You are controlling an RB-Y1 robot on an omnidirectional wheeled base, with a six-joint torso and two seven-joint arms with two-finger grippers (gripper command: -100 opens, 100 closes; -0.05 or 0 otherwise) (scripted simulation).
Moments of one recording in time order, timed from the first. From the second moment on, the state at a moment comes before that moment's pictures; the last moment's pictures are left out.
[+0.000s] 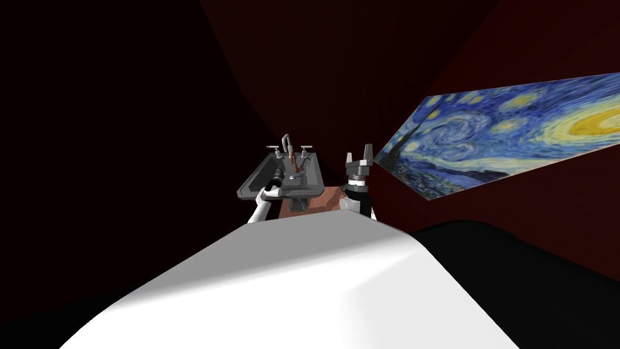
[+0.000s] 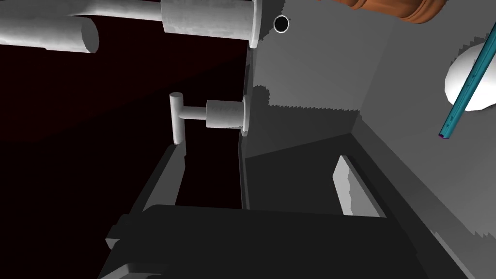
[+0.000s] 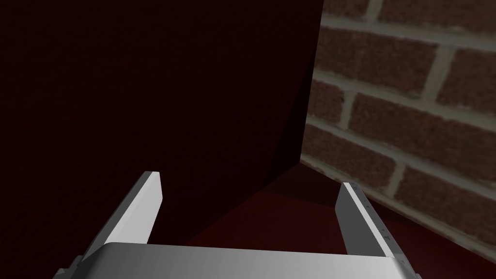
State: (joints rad) left arm -0.23 0.15 -0.08 -1.35 0.09 0.07 0.12; right arm 0.46 -0.01 0.02 -2.38 -0.07 -0.44 -0.03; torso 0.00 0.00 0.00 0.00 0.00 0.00
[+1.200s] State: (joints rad) left arm -0.43 0.12 -0.09 -1.03 0.13 0.24 0.16; right arm 0.46 -0.01 0.02 -2.38 -0.07 -0.44 -0.03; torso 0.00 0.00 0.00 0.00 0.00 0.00
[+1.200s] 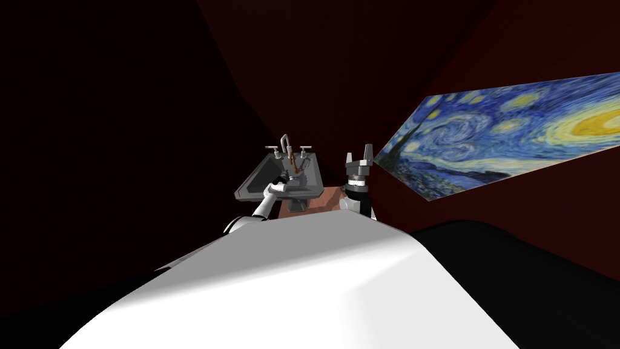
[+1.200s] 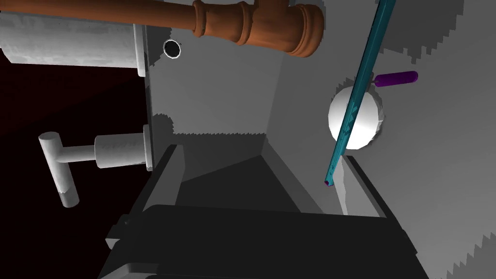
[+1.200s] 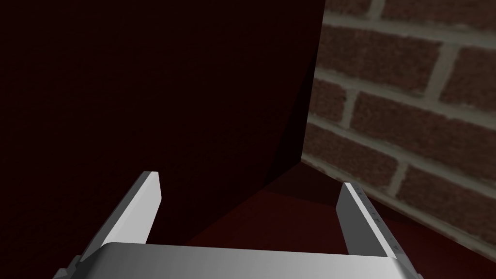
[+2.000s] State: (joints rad) left arm -0.55 0.10 -0.11 -0.83 0.16 0.33 0.19; right arm 0.46 -0.01 0.02 -2.38 -0.07 -0.44 -0.03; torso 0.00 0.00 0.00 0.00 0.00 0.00
